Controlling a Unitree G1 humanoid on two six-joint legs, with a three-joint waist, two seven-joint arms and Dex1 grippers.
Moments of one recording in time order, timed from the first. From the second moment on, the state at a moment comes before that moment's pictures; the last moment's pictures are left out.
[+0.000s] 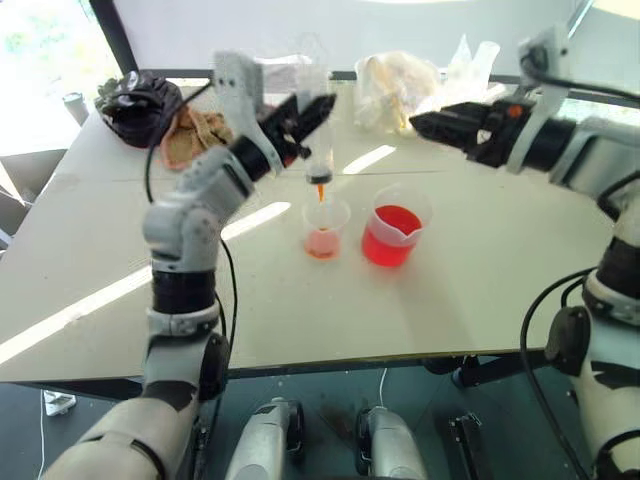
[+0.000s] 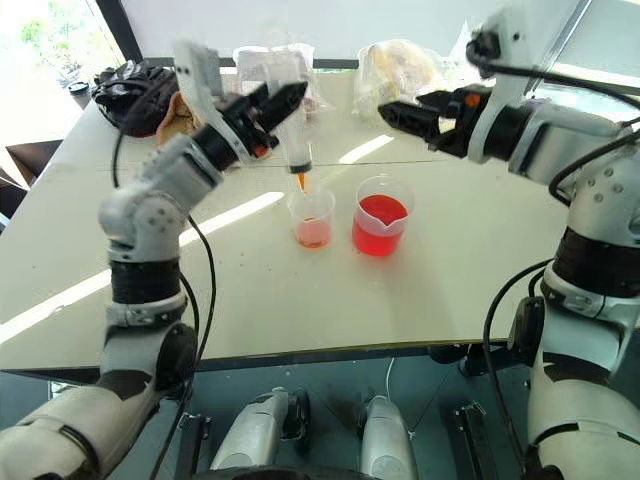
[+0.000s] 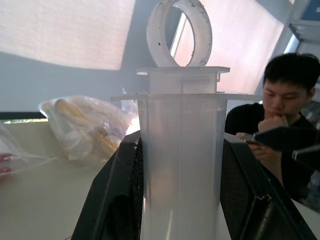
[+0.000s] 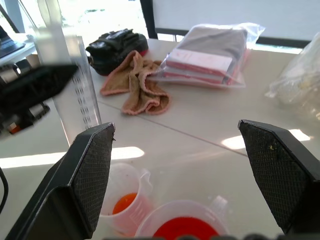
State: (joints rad) left arm -0.98 0.19 0.24 -0.01 -0.63 0.82 -0.32; right arm -0.95 -0.65 -0.30 -0.13 0.75 1.30 0.48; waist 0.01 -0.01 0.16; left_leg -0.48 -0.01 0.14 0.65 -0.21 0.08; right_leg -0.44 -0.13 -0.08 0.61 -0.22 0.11
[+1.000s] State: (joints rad) left arm -1.14 0.32 0.24 0.65 -0.45 1.42 -0.12; right arm -0.89 -0.55 -0.36 -0.21 0.77 1.39 0.26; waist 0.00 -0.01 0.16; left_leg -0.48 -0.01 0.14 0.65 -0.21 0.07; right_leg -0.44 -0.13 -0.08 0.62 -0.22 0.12
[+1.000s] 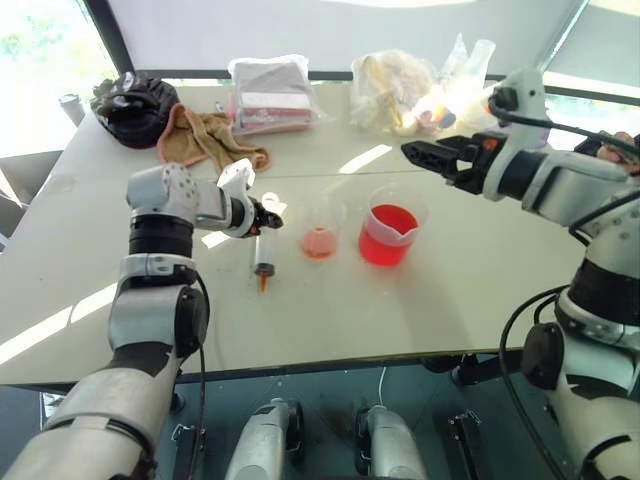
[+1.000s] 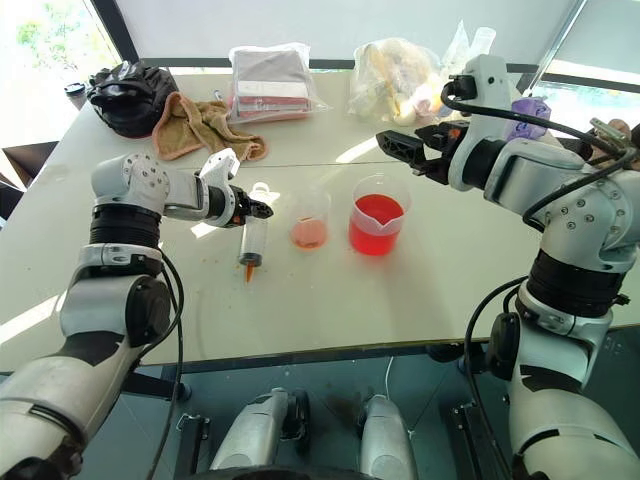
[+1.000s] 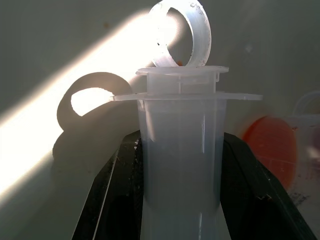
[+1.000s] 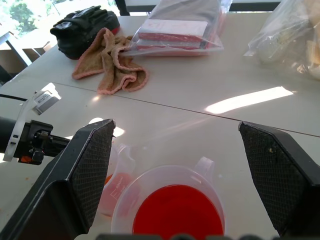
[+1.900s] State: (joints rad) left arm -0.91 0.73 0.09 -0.05 -0.55 1.29 -0.60; right arm -0.79 -0.99 -0.03 -0.26 0.74 1.12 0.88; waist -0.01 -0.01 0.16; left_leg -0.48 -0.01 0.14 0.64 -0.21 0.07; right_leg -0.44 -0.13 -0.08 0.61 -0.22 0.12
